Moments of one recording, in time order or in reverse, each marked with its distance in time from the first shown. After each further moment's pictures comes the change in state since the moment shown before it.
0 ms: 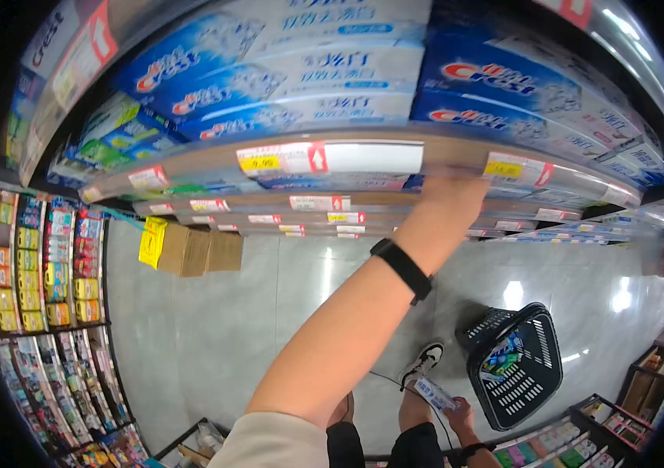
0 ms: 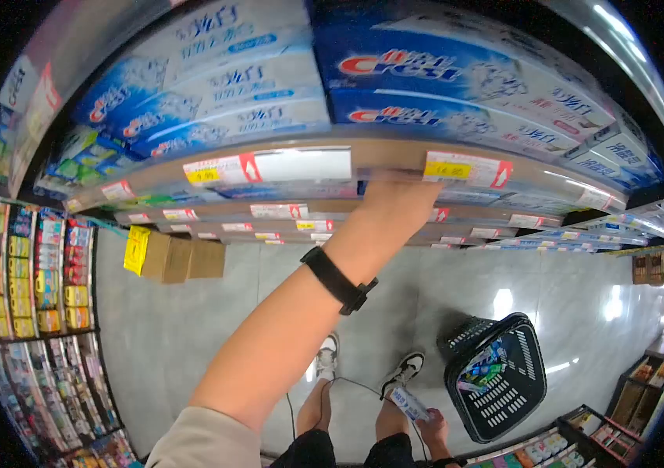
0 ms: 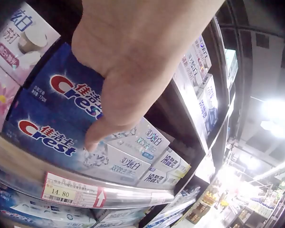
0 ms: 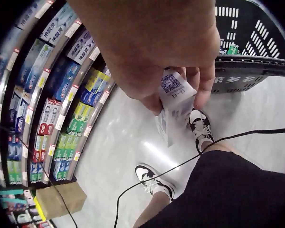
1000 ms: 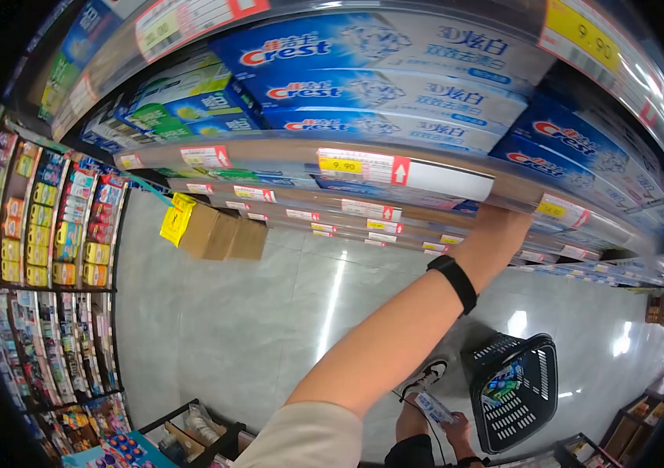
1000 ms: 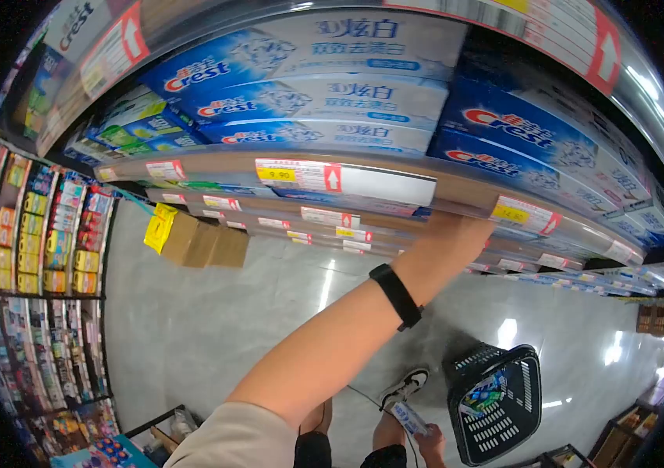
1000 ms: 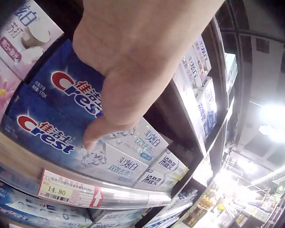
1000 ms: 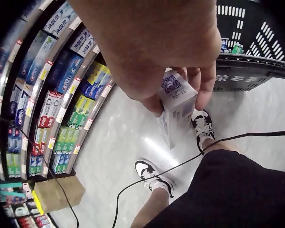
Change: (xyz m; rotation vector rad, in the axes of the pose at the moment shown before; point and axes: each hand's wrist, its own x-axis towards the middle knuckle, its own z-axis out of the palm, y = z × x) left_hand -0.003 0.016 -0.006 0.072 0.185 0.073; right_hand 0.005 -0.015 -0.003 -0.055 -0.046 -0.026
